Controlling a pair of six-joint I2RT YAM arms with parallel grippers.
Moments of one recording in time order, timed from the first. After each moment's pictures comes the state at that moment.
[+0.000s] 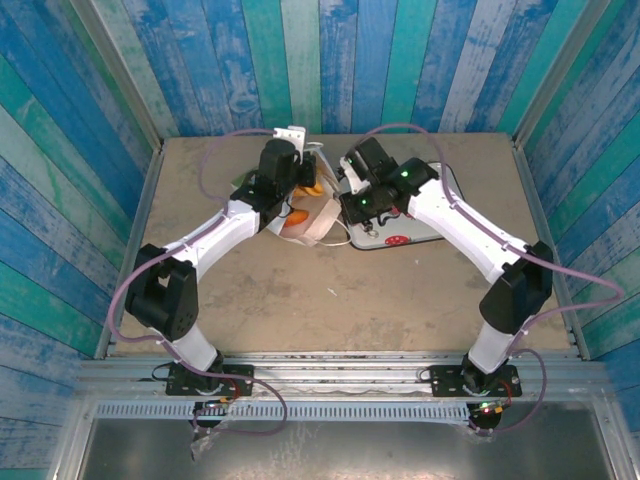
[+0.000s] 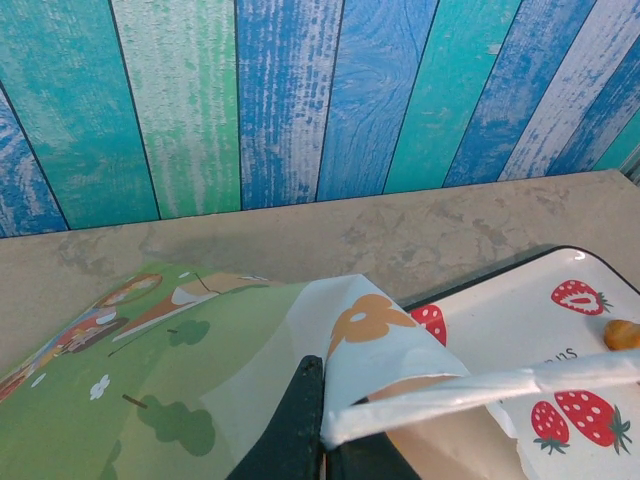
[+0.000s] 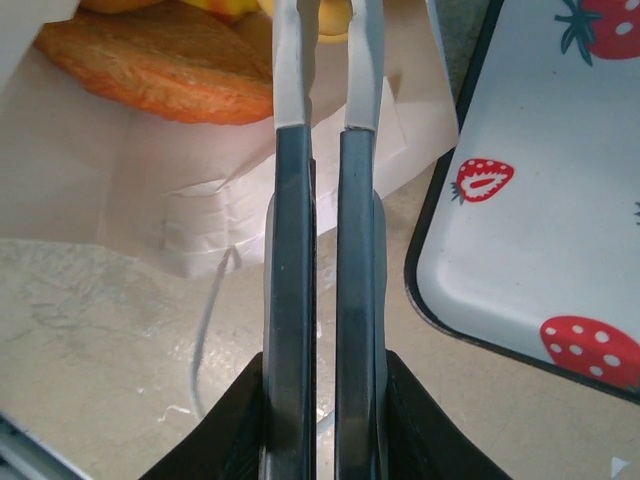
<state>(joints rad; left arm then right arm) -0.50 1.64 1.25 0.05 -0.14 -0.20 0.68 1.72 1.69 -1.00 -0.07 0.27</state>
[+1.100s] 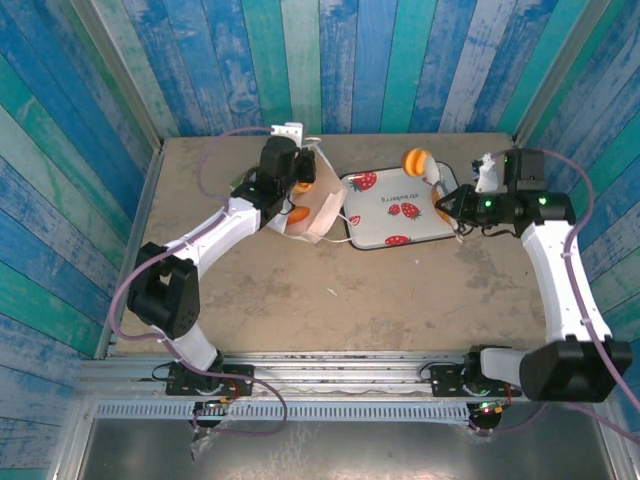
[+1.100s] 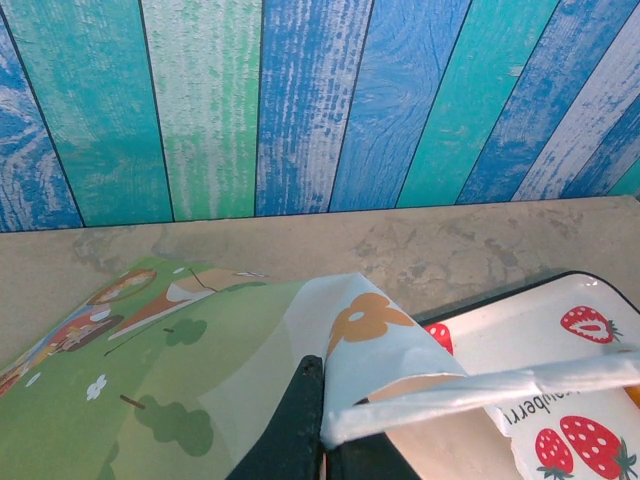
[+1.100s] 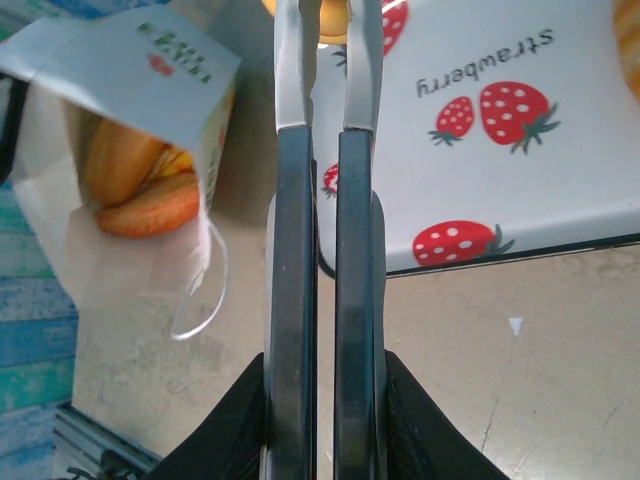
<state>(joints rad) -0.50 1.66 1.28 0.04 -0.18 -0.24 -0.05 1.27 1.26 -0.93 -0.59 0.31</state>
